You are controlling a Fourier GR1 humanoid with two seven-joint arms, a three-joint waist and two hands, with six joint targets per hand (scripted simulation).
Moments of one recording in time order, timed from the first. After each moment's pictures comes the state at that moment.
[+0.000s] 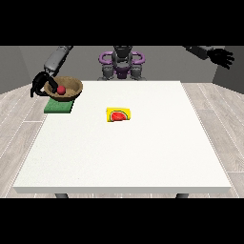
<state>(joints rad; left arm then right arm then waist) -0.38 0.62 0.49 -1.02 0.29 -0.36 -0.38 -0.51 -0.55 -0.34 -0.74 0.02 -0.15 -0.02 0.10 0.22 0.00</state>
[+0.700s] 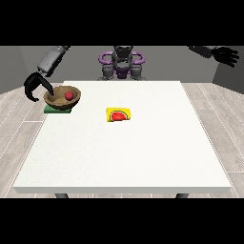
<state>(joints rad) -0.38 0.68 0.52 -0.99 0.32 -0.41 -0.40 -0.59 -0.65 -0.41 -0.58 -0.02 -0.13 -0.02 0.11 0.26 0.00</state>
